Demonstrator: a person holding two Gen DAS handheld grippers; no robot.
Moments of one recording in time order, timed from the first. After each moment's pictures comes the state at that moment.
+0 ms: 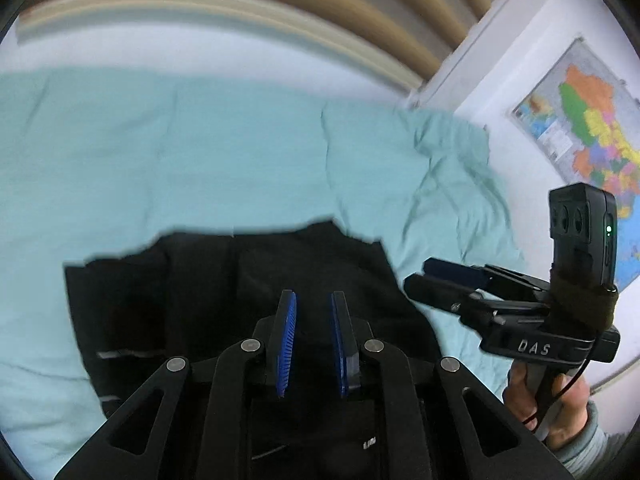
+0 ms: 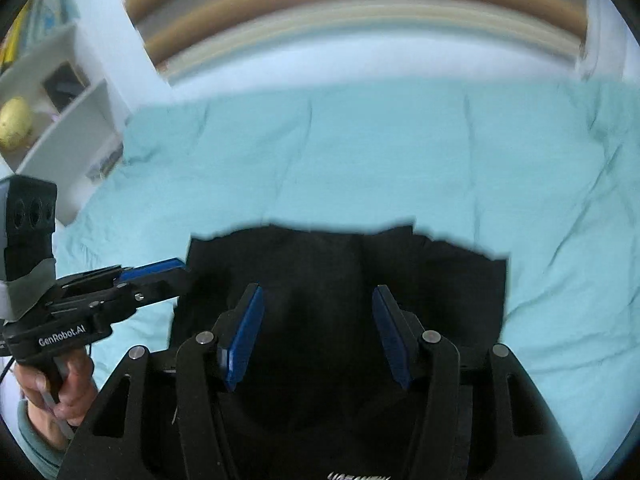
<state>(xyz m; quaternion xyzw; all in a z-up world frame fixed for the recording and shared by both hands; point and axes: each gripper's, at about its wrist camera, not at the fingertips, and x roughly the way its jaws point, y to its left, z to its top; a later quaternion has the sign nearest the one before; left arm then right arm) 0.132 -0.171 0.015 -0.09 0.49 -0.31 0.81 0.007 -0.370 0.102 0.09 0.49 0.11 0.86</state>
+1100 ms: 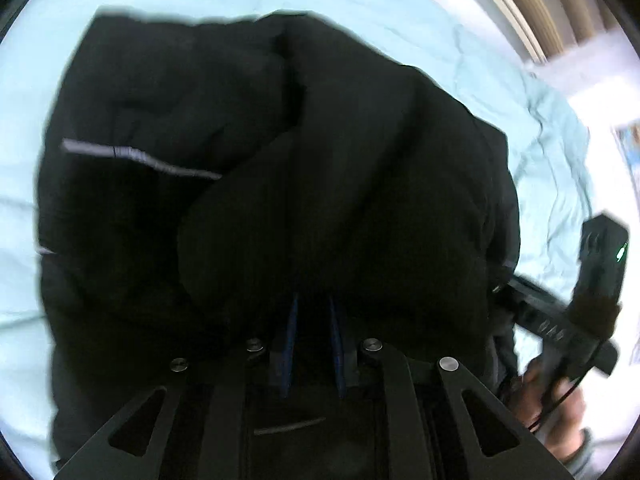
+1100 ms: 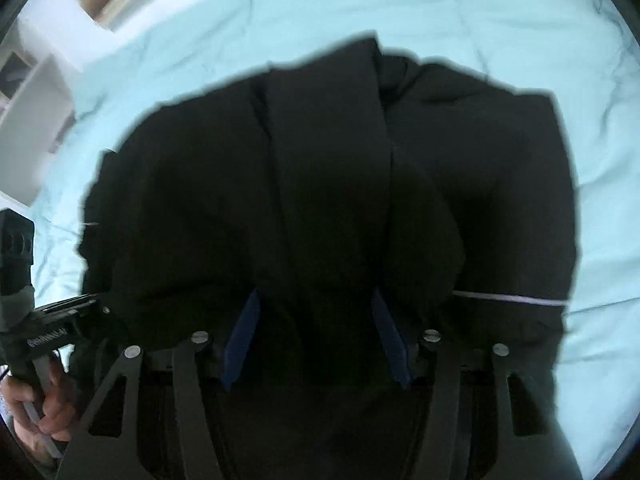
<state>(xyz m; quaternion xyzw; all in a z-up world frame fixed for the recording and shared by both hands) 0.113 -0.141 -0.143 -0.16 0.62 -0.17 0.75 0.025 -0.387 -0.077 0.11 0.57 0.08 0.81</state>
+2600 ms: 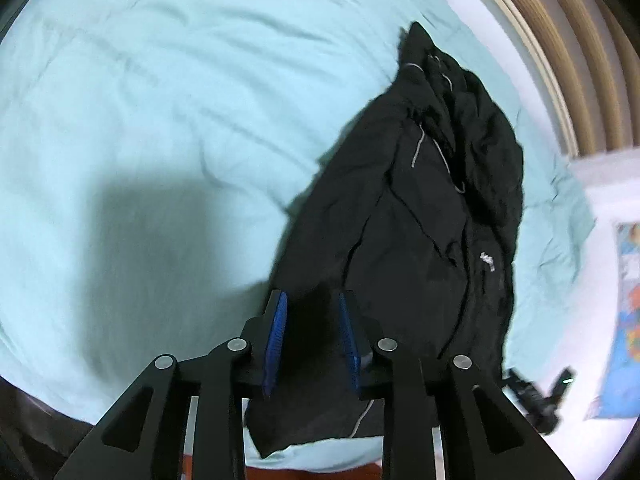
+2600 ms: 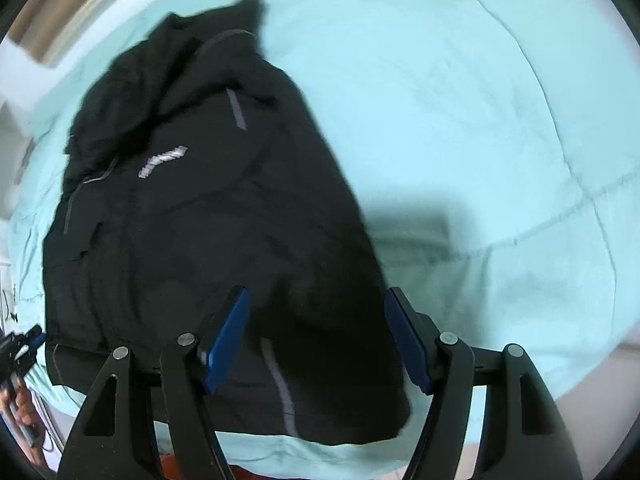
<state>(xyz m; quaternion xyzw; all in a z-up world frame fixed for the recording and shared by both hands) -0.214 0.070 -0.091 -0.32 0.60 -0.02 0.73 -0.347 -0.505 -0.037 0.19 0.60 -0.08 0.77</state>
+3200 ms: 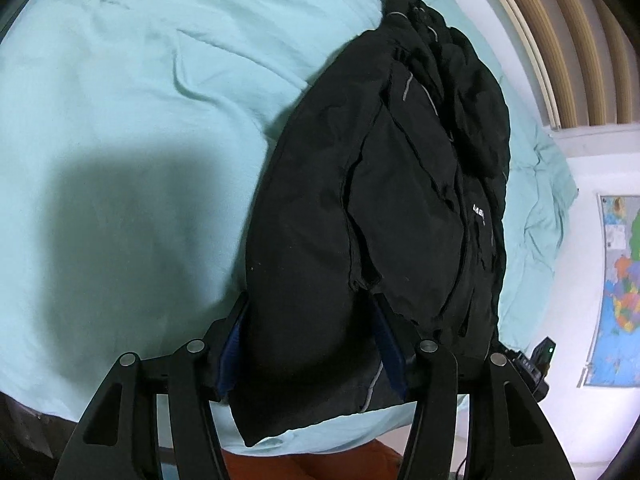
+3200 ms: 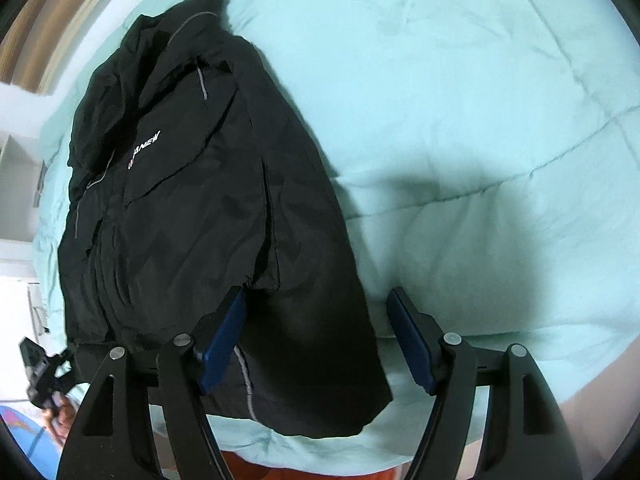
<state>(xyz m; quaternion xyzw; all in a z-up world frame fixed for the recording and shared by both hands) -0.240 0.043 -0.122 -0.32 0.63 -0.08 0.71 -0.380 -0.535 -0.070 0.27 0.61 -0.05 0.74</state>
